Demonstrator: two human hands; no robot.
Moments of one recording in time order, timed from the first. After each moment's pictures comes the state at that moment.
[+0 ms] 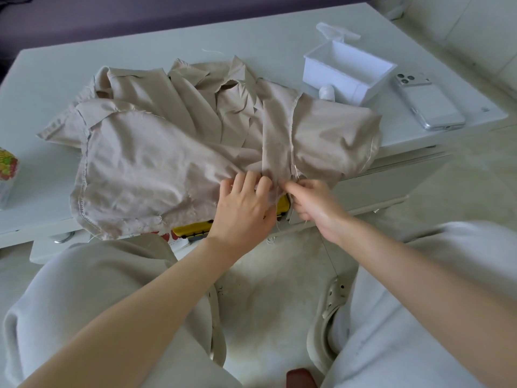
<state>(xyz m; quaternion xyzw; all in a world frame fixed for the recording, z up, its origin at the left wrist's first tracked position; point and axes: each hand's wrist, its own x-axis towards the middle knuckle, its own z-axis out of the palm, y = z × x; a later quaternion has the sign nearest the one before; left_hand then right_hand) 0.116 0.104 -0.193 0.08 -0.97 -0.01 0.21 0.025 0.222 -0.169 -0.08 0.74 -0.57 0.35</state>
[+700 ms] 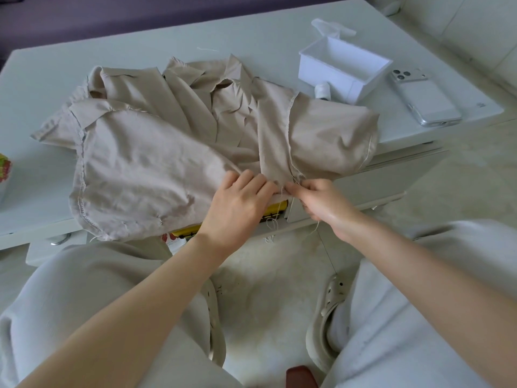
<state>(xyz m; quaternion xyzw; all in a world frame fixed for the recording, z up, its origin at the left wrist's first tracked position) 0.117 0.098 -0.177 -0.05 -0.95 0.03 0.31 0.018 0.239 -0.168 -0.15 0.80 -0.49 0.31</state>
